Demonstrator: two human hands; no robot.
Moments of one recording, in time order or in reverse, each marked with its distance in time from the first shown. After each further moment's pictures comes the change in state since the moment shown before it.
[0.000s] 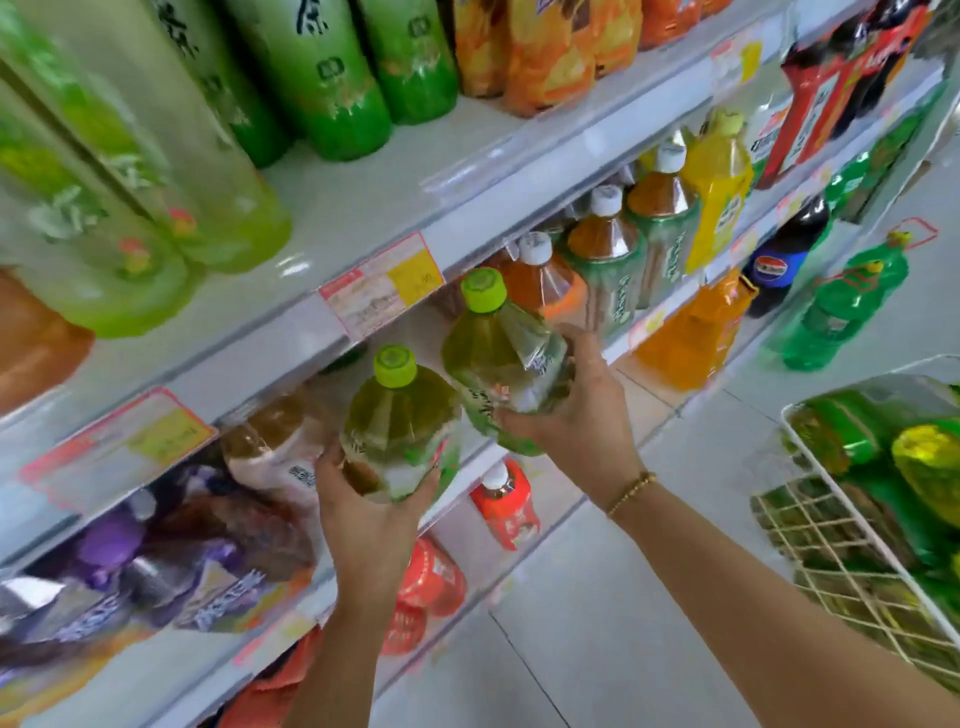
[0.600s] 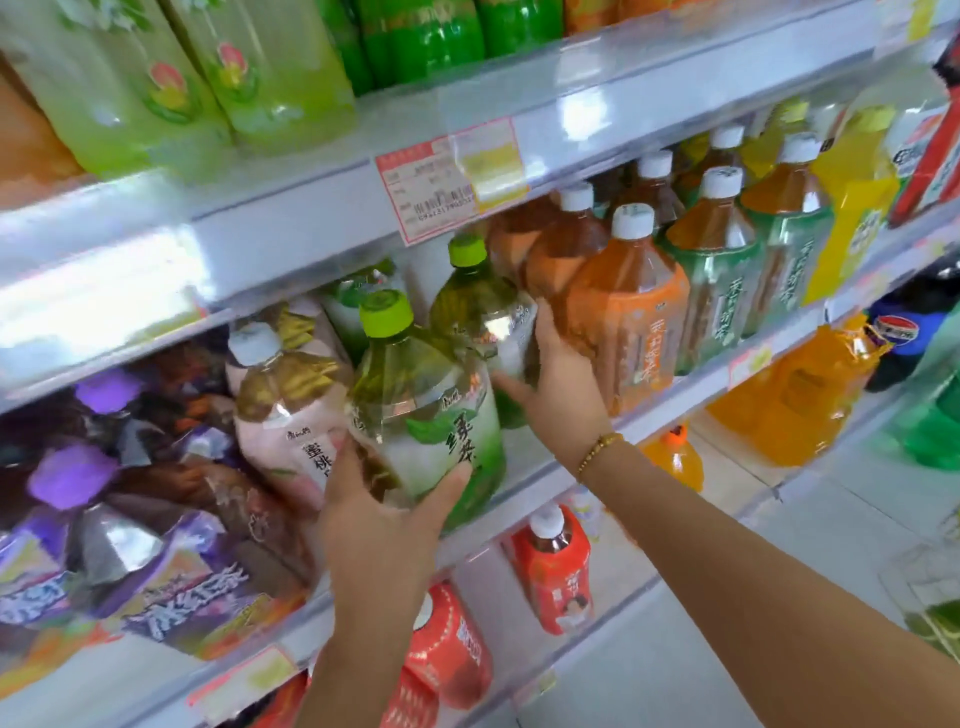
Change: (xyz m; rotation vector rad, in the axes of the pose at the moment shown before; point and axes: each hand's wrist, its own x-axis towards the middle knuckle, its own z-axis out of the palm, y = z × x) left_hand 0.016 -0.052 0.009 0.052 0.190 0.109; right_hand 0.062 0.053 0.101 -0.227 -0.151 -0.202
